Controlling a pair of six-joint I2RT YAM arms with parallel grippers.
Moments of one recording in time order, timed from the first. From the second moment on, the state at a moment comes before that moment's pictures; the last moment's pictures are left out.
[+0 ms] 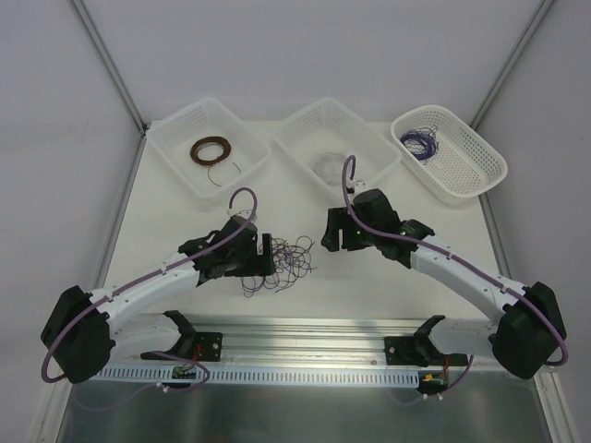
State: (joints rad) left arm -0.74 1.10 0.65 -0.50 -0.06 -0.71; right arm 0.69 1.23 0.92 -0.42 -0.03 0.45
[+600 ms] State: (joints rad) left arm -0.74 1.27 0.65 -0.41 -0.10 -0.76; right arm 0.89 1.33 0.77 -0.05 -0.05 0.54
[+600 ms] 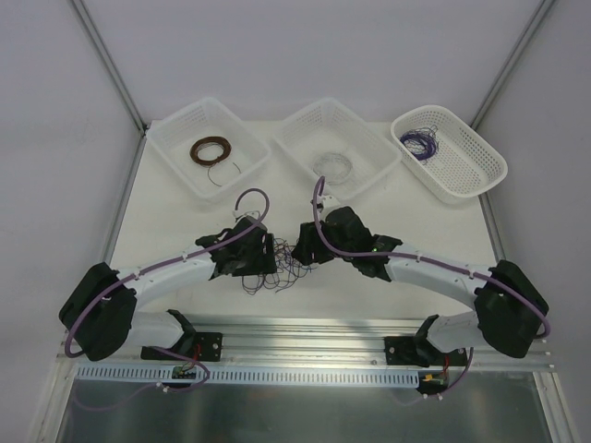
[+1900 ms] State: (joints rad) left arm -0.71 1.42 0.67 -0.32 -0.08 -0.80; right arm 0.90 1.15 0.94 -0.36 0.08 0.48
